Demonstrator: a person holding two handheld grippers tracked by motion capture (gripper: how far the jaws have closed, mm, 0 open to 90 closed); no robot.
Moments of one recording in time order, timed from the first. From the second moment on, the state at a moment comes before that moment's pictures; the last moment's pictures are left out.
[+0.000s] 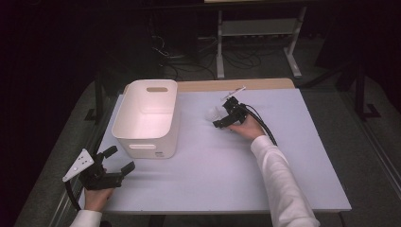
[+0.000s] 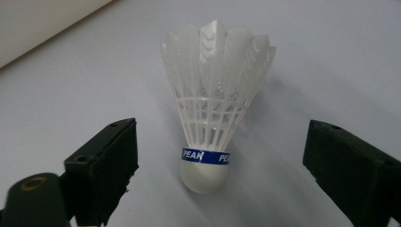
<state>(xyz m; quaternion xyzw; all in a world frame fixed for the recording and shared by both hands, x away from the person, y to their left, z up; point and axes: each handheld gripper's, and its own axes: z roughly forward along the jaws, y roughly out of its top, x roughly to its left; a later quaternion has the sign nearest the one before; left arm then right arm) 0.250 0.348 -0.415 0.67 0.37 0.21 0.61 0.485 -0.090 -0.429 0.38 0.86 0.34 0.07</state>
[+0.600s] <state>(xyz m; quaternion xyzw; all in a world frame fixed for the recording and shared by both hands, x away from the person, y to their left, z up) 0.250 0.349 -0.415 0.67 0.37 0.22 0.60 0.488 -0.091 -0.437 0.37 0.87 0.32 0.04</state>
